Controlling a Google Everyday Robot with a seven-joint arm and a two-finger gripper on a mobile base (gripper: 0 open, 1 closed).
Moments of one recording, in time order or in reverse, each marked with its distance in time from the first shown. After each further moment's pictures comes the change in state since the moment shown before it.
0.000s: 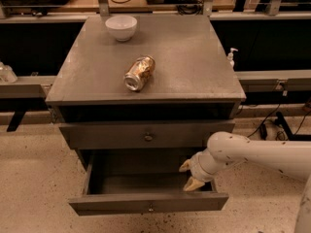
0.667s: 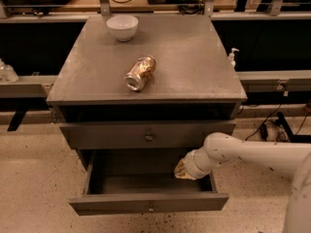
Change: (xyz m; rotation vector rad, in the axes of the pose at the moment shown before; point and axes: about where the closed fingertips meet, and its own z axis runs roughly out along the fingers) arm -0.003 -0.029 0.027 0.074 -0.067 0.009
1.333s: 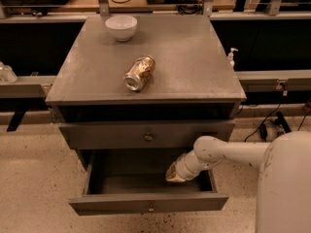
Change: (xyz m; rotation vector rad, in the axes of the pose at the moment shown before) arm -0.003 -0.006 0.065 -0.053 -0.069 0.125
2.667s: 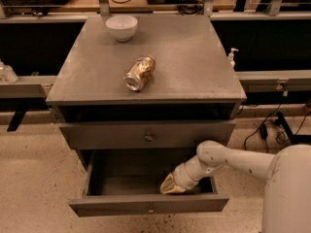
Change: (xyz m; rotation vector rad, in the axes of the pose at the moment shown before) arm -0.017 0.052 0.024 -0.203 -0.202 -0.048
